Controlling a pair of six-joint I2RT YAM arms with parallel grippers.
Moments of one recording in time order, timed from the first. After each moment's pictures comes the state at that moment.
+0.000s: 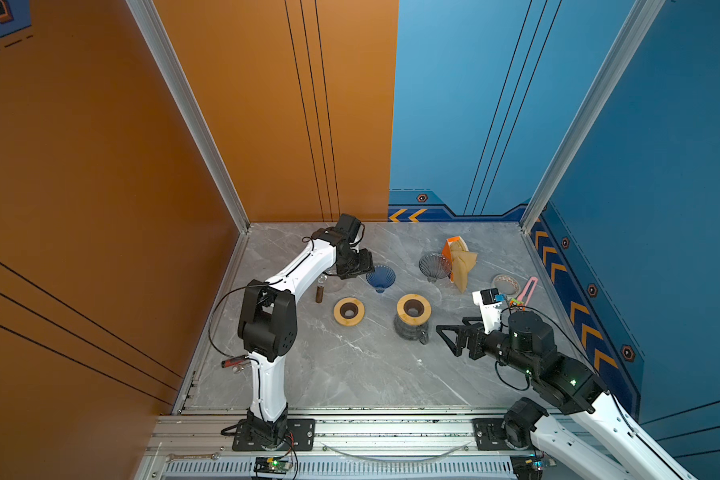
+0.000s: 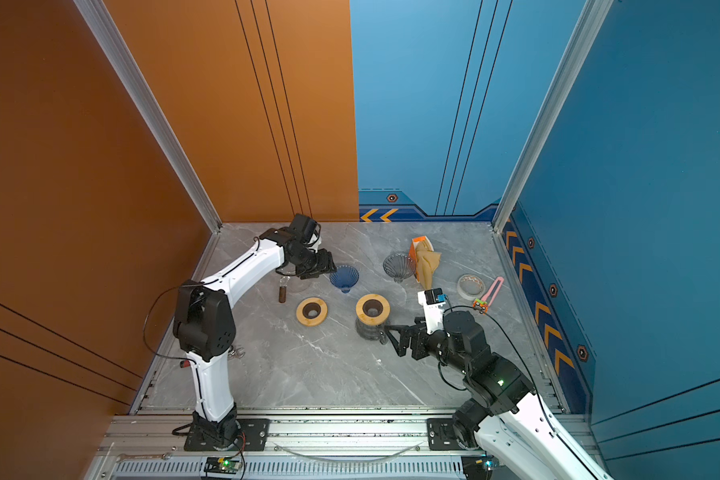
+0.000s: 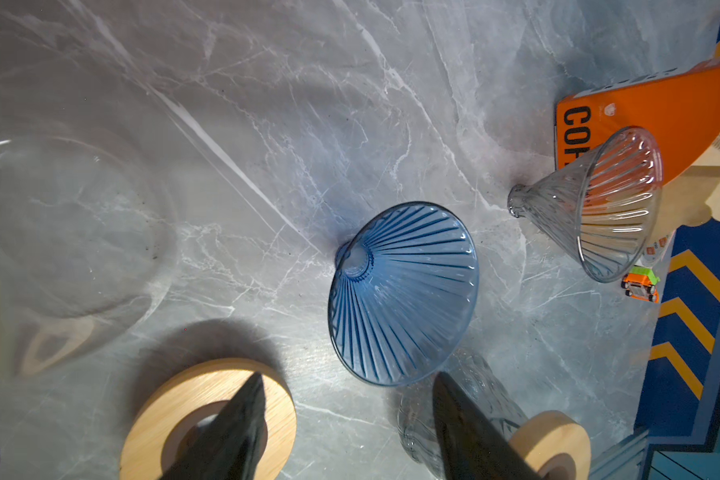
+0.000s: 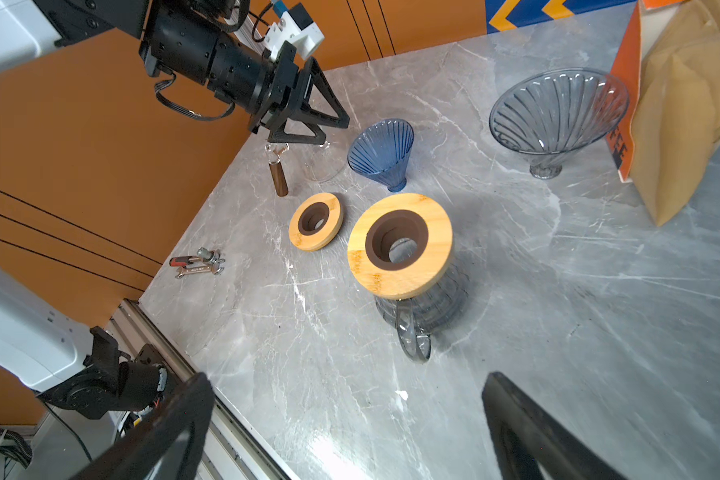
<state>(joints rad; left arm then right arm) -0.39 2.00 1.75 -0.88 0.25 -0.53 0.61 0.57 0.67 -0.58 -0.14 0.46</state>
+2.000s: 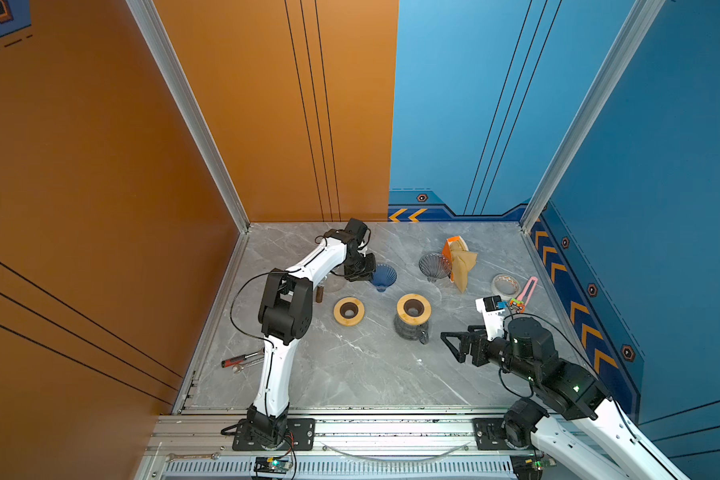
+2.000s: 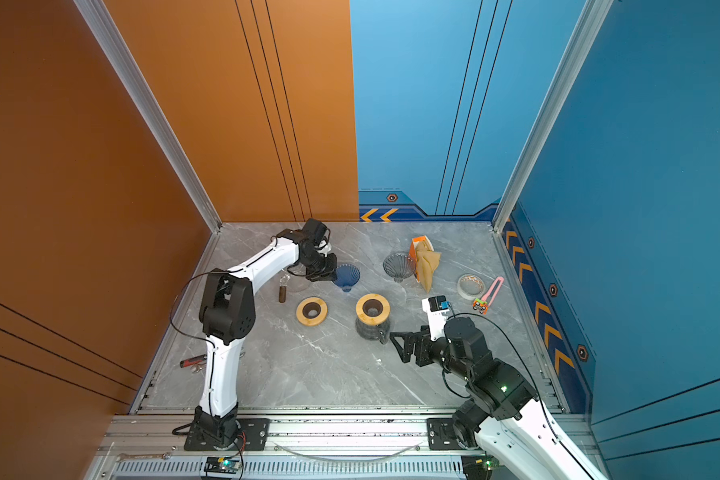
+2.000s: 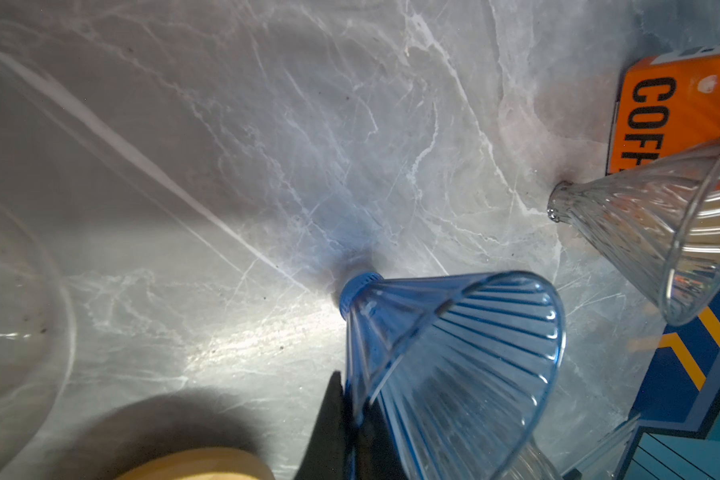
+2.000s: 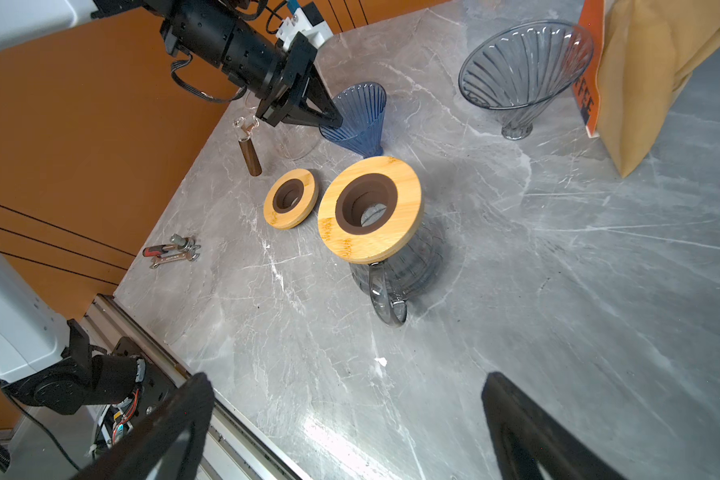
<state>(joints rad) -0.39 2.18 1.87 -0.92 0.33 -0.51 0.61 0.52 0.64 -0.65 -0.09 0.48</state>
